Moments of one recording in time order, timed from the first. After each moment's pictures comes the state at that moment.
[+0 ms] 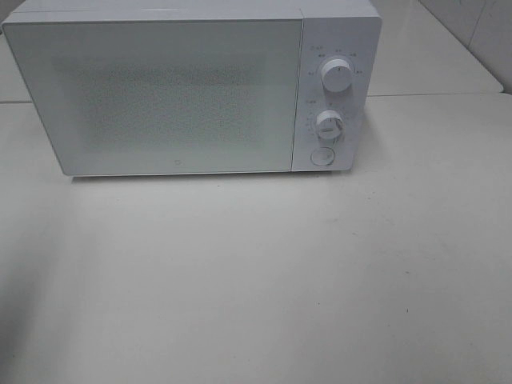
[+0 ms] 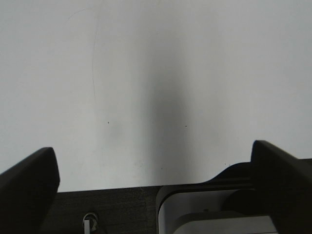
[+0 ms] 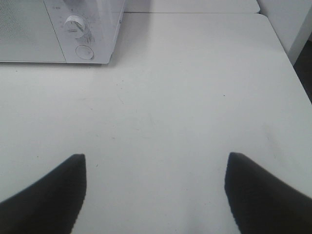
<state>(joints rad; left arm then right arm) 0.00 0.86 -0.71 -0.09 1.06 0.06 0.05 0.00 -0.50 -0.02 1.01 0.04</state>
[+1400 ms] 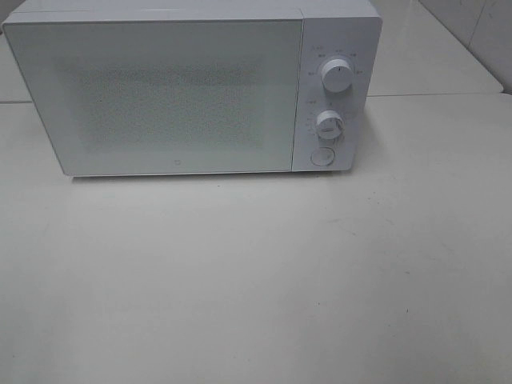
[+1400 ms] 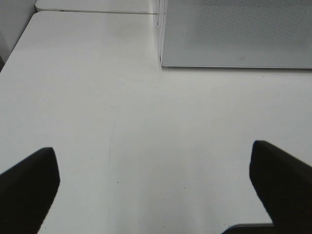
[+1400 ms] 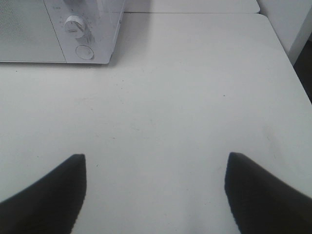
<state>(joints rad) 0.00 0.00 -0.52 -0.06 1.08 0.01 0.05 0.00 -0.50 -0.02 1.01 0.04</state>
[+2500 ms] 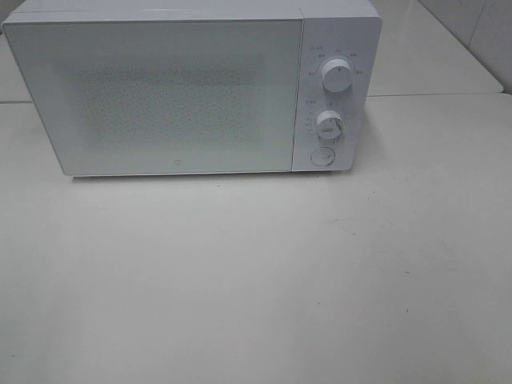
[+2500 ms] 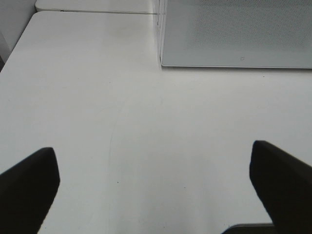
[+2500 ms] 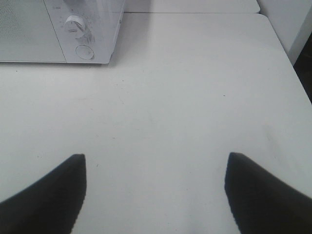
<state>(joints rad) 0.00 0.00 -0.52 -0.06 1.08 0.01 0.05 0.00 -0.50 -0.02 1.01 0.04</state>
